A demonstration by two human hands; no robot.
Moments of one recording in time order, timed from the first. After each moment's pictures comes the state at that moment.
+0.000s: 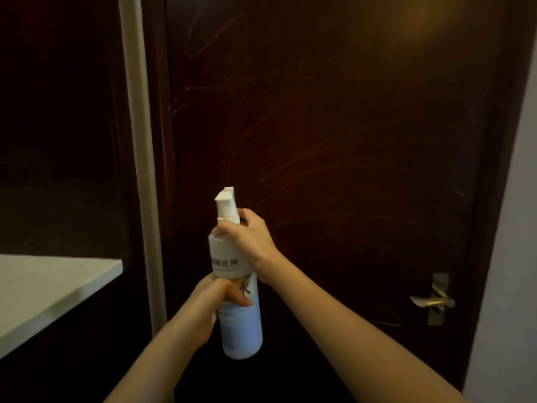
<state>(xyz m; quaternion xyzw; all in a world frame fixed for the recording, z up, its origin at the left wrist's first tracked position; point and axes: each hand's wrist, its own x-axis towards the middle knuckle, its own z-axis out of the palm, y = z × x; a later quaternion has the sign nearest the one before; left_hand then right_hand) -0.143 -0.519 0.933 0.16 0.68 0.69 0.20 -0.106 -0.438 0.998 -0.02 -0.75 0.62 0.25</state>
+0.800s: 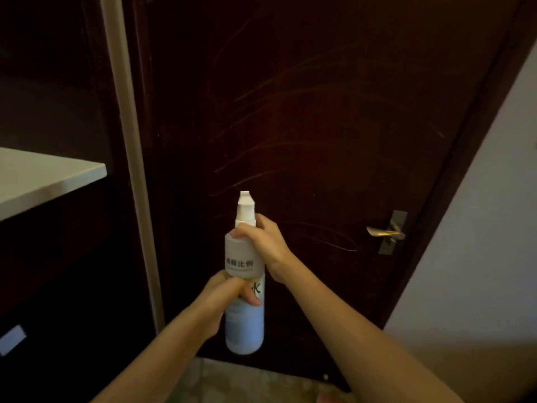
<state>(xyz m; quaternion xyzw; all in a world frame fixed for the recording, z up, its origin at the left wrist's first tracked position) 0.002 -0.488 0.823 0.12 0.68 0.65 0.31 0.014 -0.379 0.877 -0.11 -0.74 0.65 0.13</state>
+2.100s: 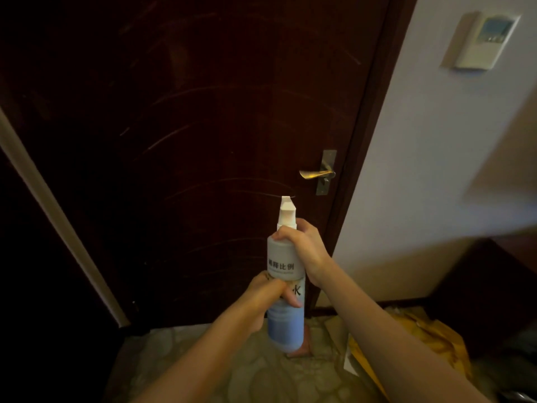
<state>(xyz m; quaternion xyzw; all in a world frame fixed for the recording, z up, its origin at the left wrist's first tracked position) 0.109 -0.348 0.763 0.18 0.67 0.54 0.48 0.151 -0.248 0.804 -0.30 -0.68 0.64 0.21</state>
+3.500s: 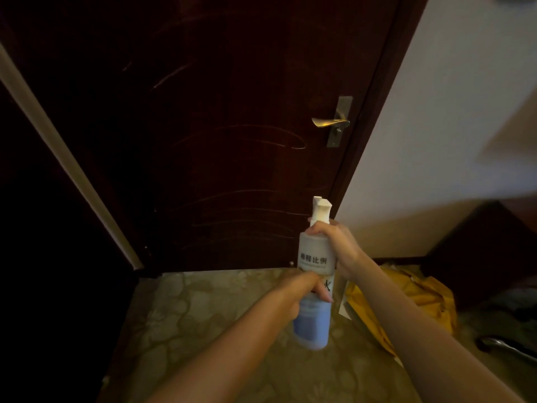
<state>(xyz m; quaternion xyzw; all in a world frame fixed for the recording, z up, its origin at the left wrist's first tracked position) 0.182 -0.360 0.709 0.06 0.68 0.46 0.57 0.222 -0.259 0.733 -0.35 -0.63 0.67 0.15</state>
